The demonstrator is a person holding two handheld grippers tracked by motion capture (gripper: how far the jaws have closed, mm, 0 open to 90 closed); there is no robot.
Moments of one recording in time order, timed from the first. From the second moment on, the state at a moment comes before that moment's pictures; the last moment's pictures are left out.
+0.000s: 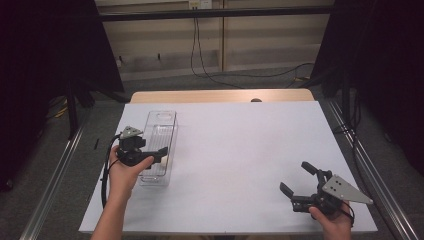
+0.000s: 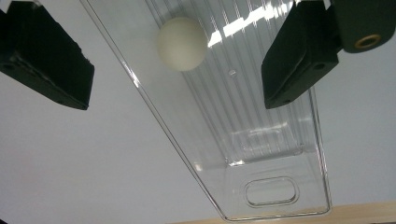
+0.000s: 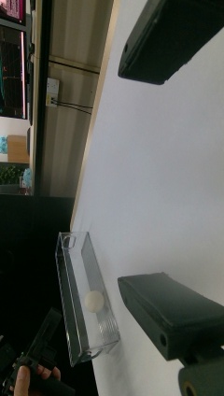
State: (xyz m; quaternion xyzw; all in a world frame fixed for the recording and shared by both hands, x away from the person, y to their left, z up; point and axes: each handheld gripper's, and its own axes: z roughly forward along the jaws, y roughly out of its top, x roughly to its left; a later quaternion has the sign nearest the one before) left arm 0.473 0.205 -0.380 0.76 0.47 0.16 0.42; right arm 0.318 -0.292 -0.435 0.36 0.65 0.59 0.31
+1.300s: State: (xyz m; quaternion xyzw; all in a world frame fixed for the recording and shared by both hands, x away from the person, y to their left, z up) left arm 0.452 0.206 -0.383 0.75 0.43 0.18 0.47; right arm 0.319 -0.291 -0.435 0.36 0.65 0.59 0.31
